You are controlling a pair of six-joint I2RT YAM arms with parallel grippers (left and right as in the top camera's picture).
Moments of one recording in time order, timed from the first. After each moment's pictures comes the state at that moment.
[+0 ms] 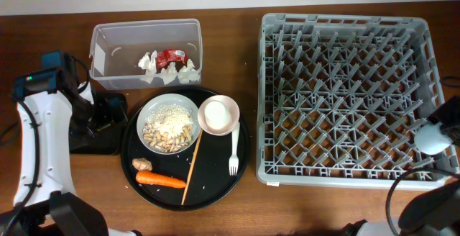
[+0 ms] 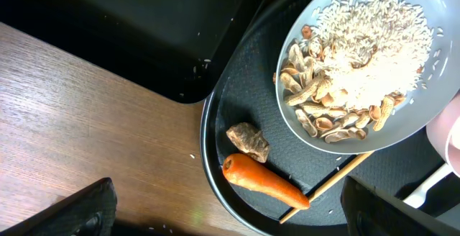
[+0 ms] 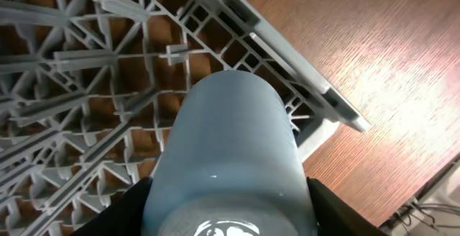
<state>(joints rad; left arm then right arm) 0.27 1.63 1.47 -1.38 0.04 -0.18 -0.70 1.64 1.54 -1.28 0.07 0.22</state>
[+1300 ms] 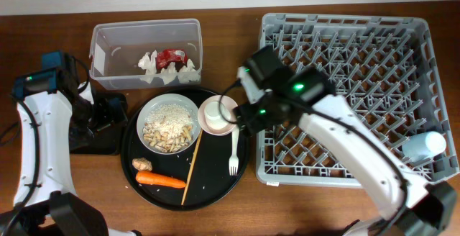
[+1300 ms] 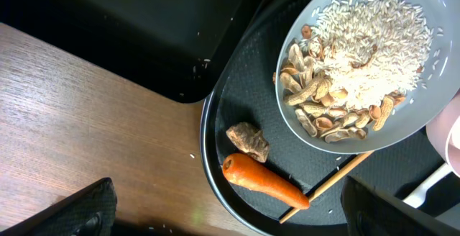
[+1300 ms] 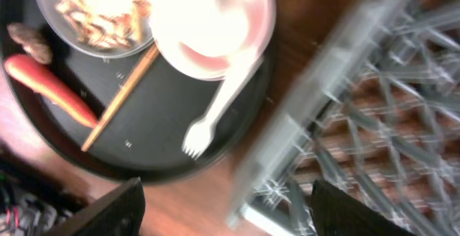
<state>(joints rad) 0.27 1.63 1.47 -1.38 0.04 -0.18 0.60 1.64 1.58 -1.17 -0.13 0.17</state>
